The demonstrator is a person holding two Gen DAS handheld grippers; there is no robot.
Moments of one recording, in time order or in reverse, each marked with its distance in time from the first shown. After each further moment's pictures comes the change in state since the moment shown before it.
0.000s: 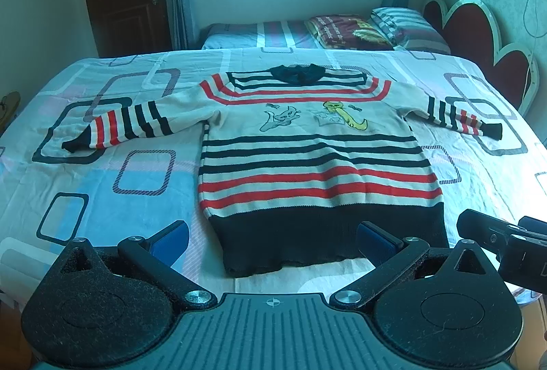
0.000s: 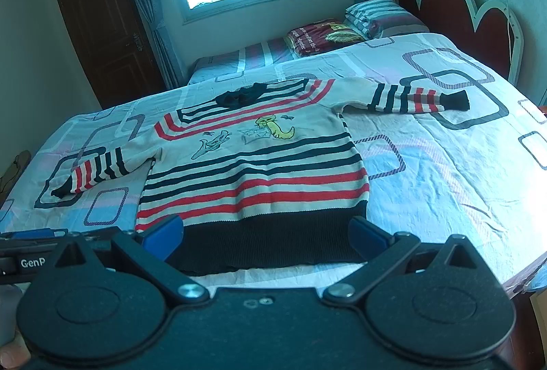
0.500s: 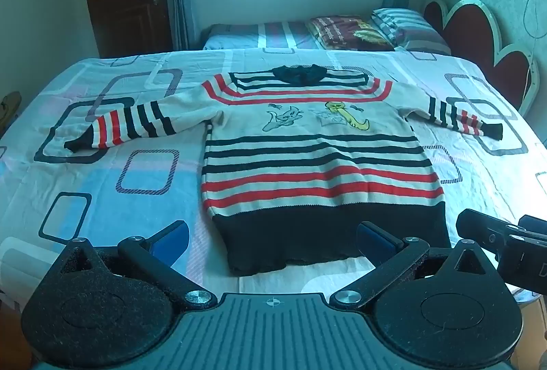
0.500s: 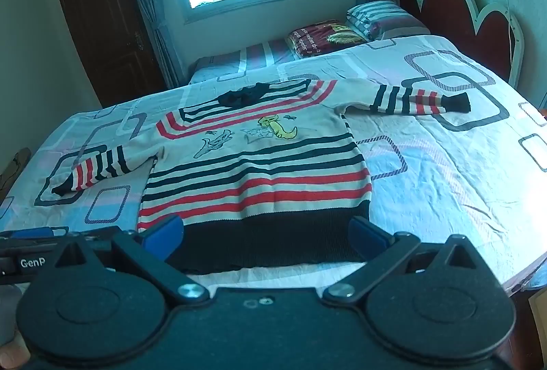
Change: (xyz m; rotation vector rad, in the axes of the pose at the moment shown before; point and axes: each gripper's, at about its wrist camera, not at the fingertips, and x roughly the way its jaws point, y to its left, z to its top) left arm -0.002 0.005 -0.001 0.002 -0.003 0.000; right arm -0.002 0.002 0.000 -0.001 0.008 0.000
